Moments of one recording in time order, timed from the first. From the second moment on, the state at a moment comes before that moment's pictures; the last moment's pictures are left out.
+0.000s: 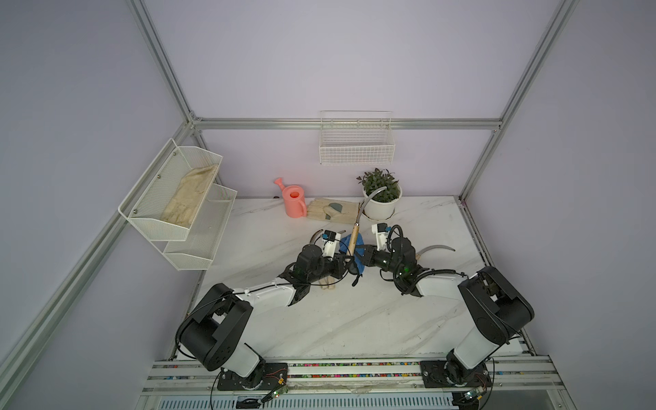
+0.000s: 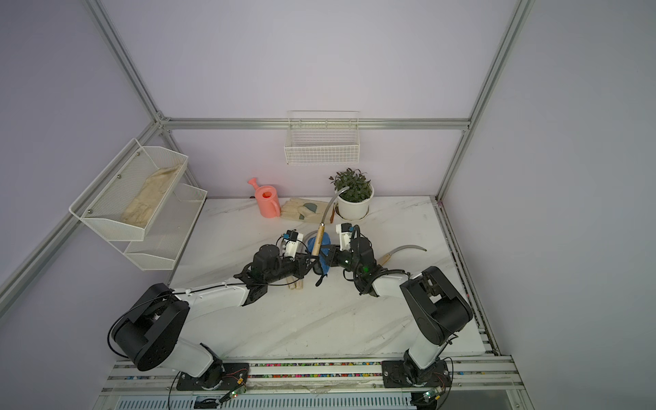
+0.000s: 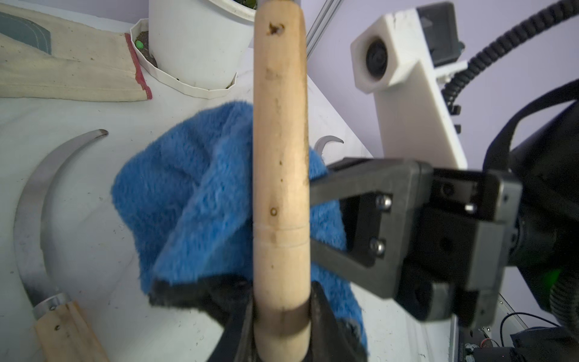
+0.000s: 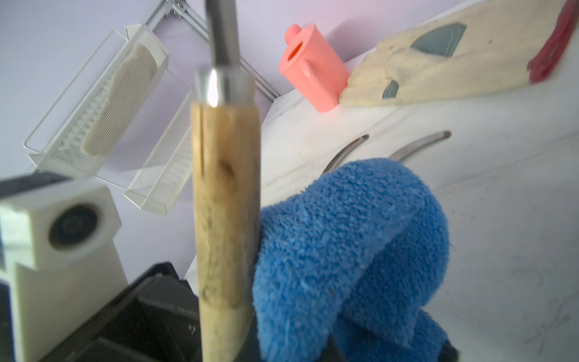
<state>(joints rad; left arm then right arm) -0.61 1.52 0.70 0.47 0.30 -0.45 0.48 1.67 0.75 0.72 -0.41 0.72</state>
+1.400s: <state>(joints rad) -0.64 1.58 0.78 0.35 0.12 -0.37 0.45 1.57 0.85 0.58 -0.34 0.68</state>
